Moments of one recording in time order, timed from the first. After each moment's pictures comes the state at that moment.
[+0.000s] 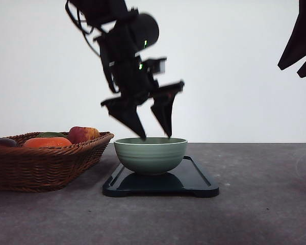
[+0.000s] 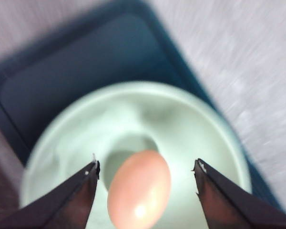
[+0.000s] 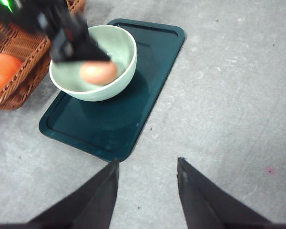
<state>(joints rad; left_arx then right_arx) -0.62 2.01 1.67 -0.64 0.08 -0.07 0.40 0.75 0.66 -0.52 -0.16 0.18</state>
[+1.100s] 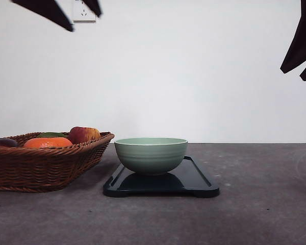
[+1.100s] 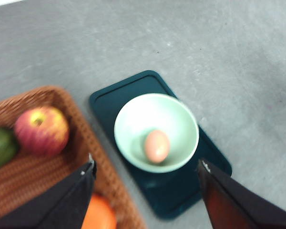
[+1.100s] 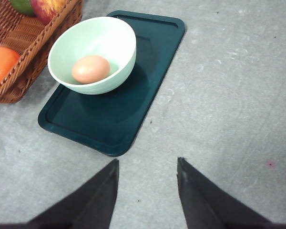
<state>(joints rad) -0.51 1.19 1.22 -0.65 0.10 -0.04 0.40 0.75 0.66 -0.54 -0.16 0.18</state>
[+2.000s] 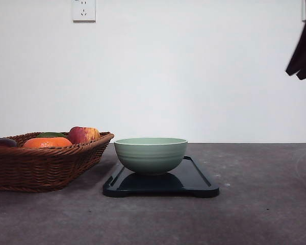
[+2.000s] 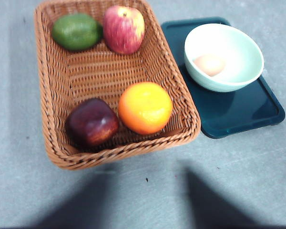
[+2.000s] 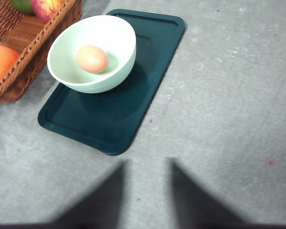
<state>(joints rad) -0.43 0.59 0.79 -0.85 -0.05 -0.19 0.40 0.75 0.66 -0.54 -0.16 0.18</state>
